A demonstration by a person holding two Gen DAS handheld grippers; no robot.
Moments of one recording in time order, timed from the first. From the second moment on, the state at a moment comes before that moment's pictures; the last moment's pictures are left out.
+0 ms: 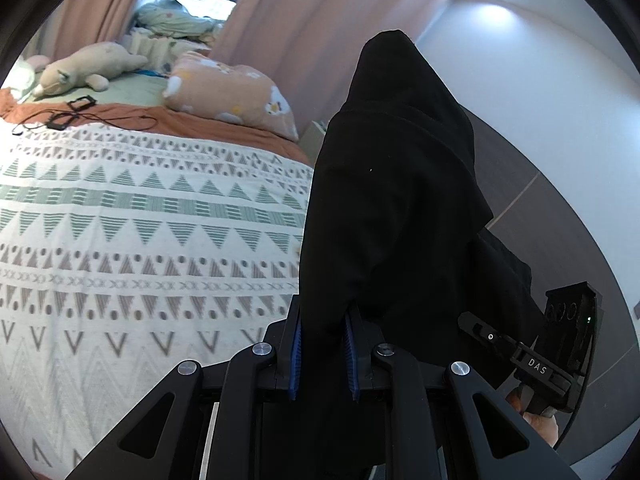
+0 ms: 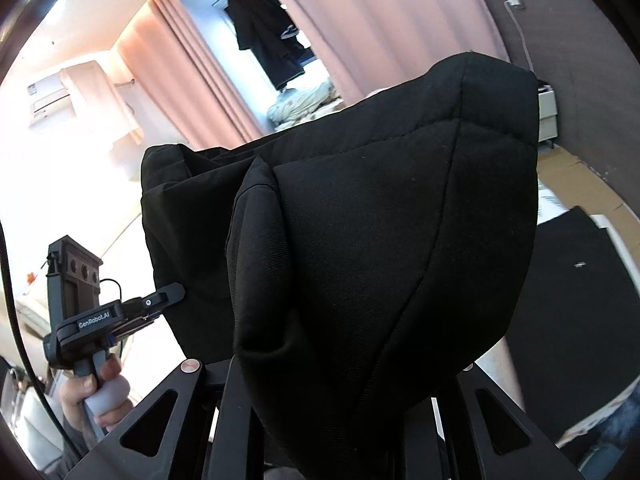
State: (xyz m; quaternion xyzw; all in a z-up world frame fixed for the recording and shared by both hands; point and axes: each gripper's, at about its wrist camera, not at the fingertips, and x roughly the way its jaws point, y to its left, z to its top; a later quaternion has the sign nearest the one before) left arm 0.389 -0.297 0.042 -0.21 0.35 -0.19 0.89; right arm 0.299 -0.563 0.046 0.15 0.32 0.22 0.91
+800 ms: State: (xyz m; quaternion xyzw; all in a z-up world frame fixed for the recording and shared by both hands) left arm 0.450 -0.506 0.022 -0.20 0.41 -0.33 0.83; right arm 0.263 -0.713 0.104 0.10 0.30 0.07 0.95
